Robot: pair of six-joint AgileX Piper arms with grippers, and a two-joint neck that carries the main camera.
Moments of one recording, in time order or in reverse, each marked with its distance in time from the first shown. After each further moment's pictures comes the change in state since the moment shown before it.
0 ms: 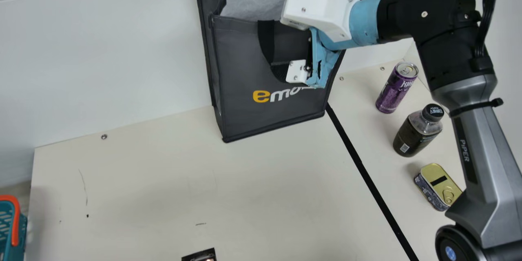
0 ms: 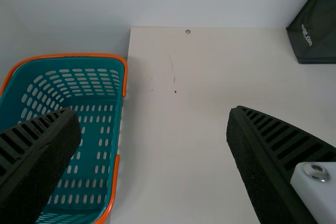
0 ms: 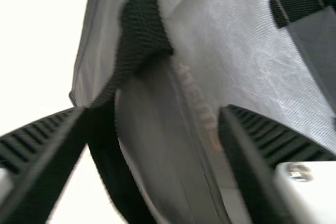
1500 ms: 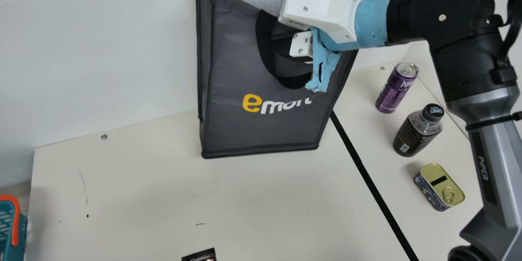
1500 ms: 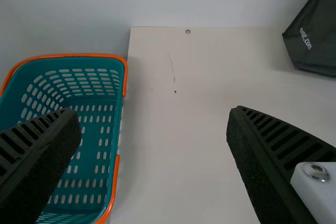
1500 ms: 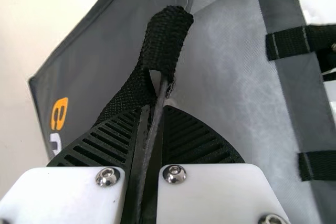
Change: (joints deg) left arm 0.0 0.0 0.0 0.0 0.0 0.0; right arm 1.5 -5.1 0.8 0.9 0.1 0.7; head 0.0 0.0
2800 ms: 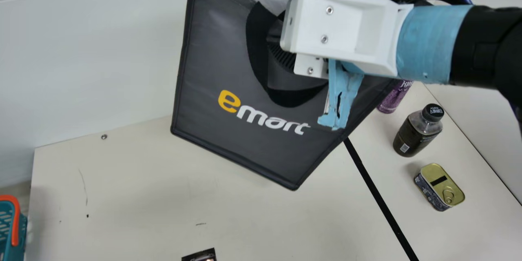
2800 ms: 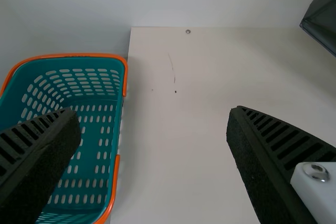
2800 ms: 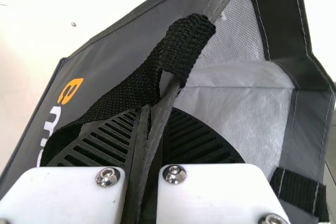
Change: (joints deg) left arm 0.0 0.0 0.0 0.0 0.0 0.0; right arm 10.3 -14.9 2.6 -8.2 -0.2 2.7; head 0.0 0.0
